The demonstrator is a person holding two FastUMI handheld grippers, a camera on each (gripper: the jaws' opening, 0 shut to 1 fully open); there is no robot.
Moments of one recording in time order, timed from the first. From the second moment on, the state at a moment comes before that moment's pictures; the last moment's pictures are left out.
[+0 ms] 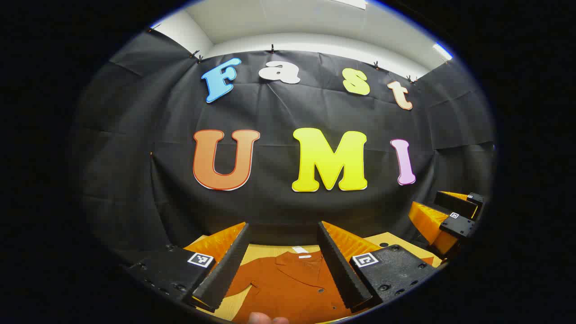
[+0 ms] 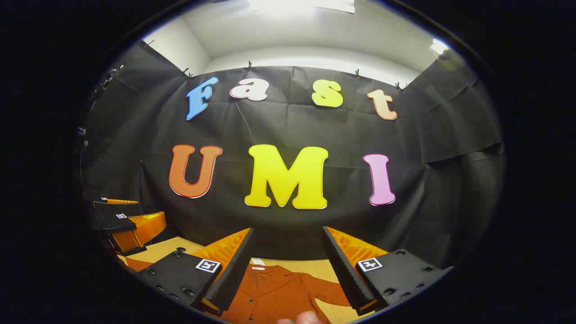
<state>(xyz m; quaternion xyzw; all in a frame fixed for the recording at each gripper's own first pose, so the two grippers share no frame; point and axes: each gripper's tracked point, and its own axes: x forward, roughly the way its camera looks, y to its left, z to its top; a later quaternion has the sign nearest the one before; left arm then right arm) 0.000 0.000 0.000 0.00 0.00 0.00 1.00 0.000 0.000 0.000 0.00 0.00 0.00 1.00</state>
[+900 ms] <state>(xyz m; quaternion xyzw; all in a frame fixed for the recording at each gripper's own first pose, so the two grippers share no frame) 0.021 -0.019 0.003 0.00 0.01 0.01 1.00 0.020 -0.023 0.001 0.02 0.02 -0.02 1.00</state>
